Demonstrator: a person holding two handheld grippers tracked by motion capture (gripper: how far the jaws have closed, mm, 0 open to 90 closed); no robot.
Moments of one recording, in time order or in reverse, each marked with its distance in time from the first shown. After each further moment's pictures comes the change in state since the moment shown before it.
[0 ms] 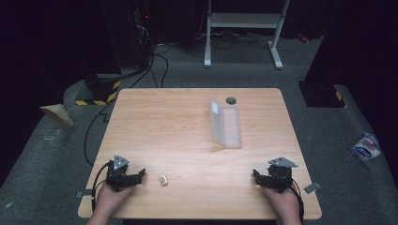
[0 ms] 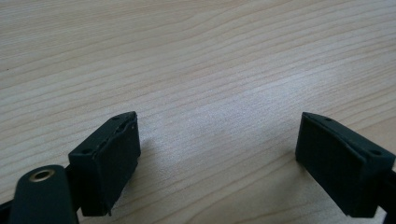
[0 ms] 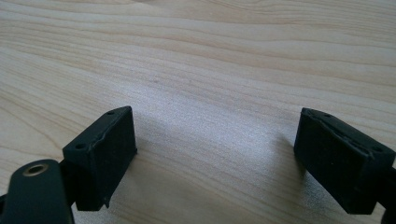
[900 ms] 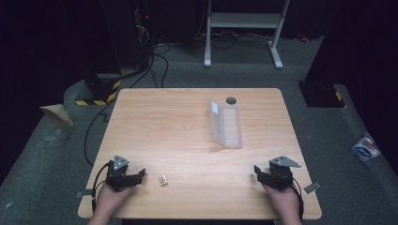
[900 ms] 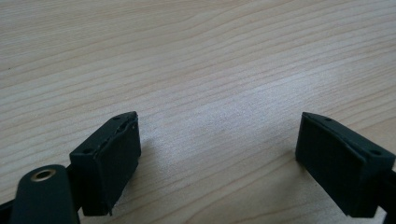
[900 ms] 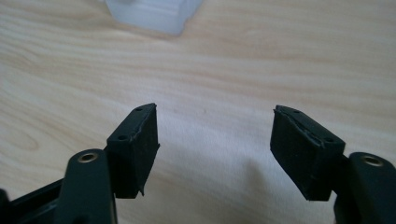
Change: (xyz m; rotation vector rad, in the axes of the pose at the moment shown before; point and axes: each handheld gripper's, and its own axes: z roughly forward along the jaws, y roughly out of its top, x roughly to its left) left arm -0.001 0.000 -0.001 0.004 0.003 -0.003; right arm 0.004 0.010 -0.013 -0.075 0.033 0.006
